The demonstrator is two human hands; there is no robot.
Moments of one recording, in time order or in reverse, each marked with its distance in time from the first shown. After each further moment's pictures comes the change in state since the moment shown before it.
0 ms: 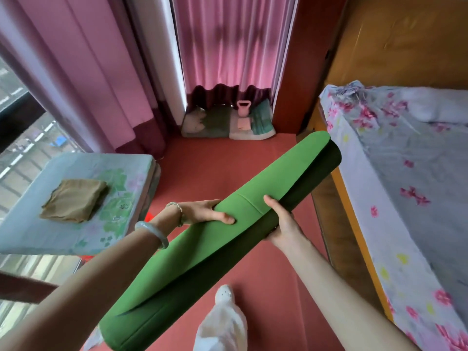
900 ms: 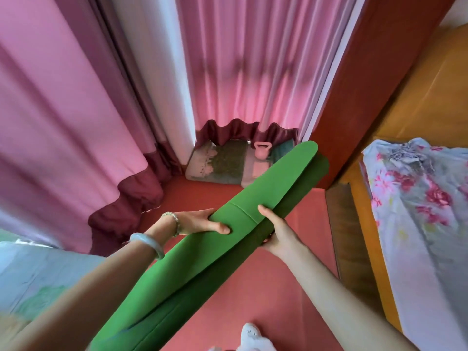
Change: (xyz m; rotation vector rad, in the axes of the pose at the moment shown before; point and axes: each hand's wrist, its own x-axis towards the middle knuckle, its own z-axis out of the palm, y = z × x) left_hand 0.331 0.157 -0.413 -0.126 0.089 -0.072; right_hand 0.465 -0.295 0.212 -0.161 -0.120 0.141
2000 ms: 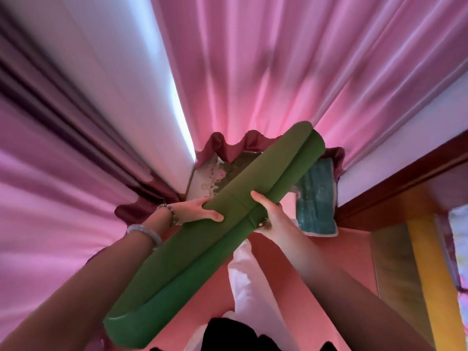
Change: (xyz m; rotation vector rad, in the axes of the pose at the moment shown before) left_hand 0.401 0.059 -0.501 -0.246 -0.102 -0.132; right_hand 0.542 -0.263 0.240 -0.018 0.083 0.128
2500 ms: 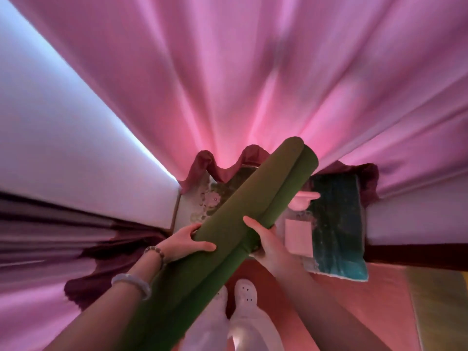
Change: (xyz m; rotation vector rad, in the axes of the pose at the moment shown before) left_hand 0.258 0.026 -0.164 -0.075 0.119 -0.090; right_hand 0.302 -0.074 0.022 0.043 0.094 0.122
